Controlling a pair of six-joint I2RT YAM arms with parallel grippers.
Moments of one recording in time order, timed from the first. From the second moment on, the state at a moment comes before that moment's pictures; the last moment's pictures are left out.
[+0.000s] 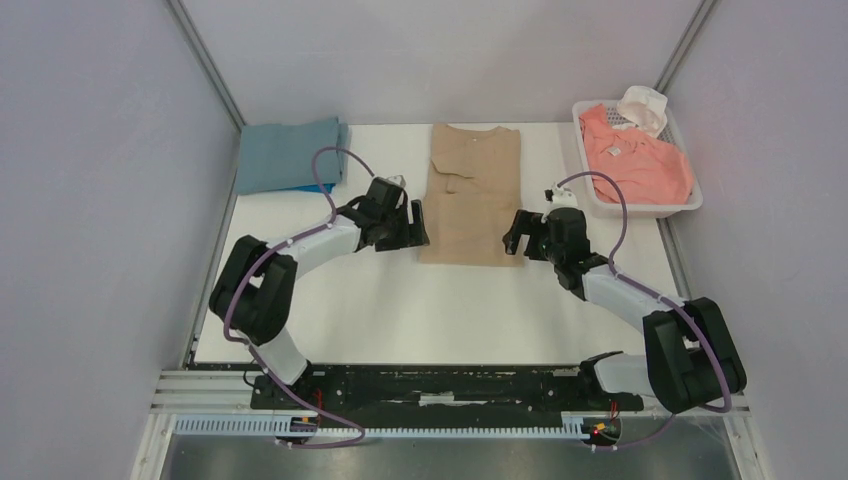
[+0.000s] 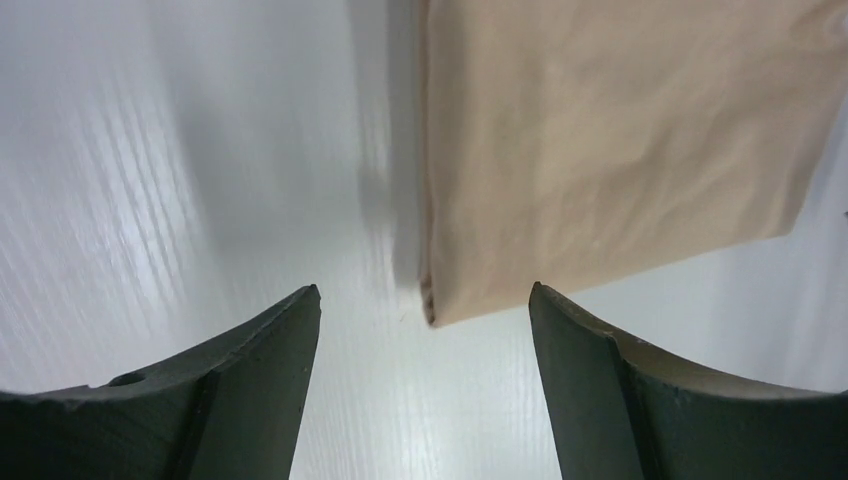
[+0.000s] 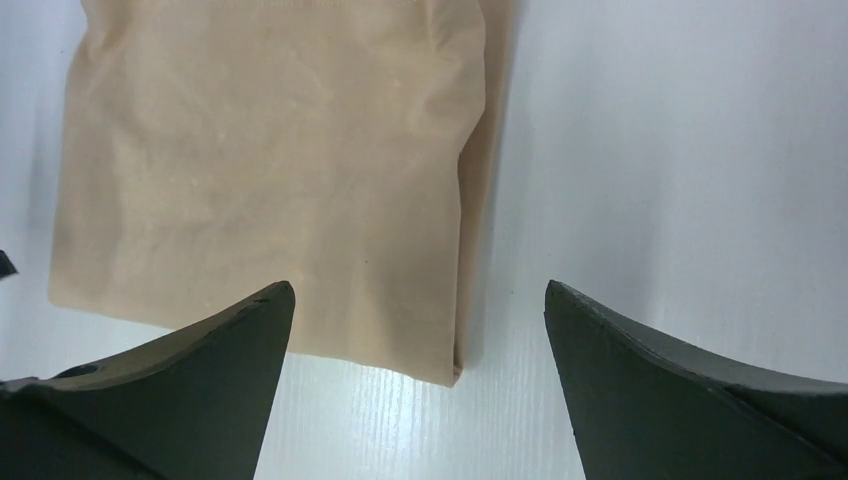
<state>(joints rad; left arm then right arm) -0.53 1.71 1.12 -0.28 0.07 -0.56 0.29 1.30 0.55 0.18 0.02 0.37</state>
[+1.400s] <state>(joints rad) -0.53 1.81 0.94 -0.02 0.27 -0.72 0.29 1.36 0.33 0.39 -0.15 0.56</state>
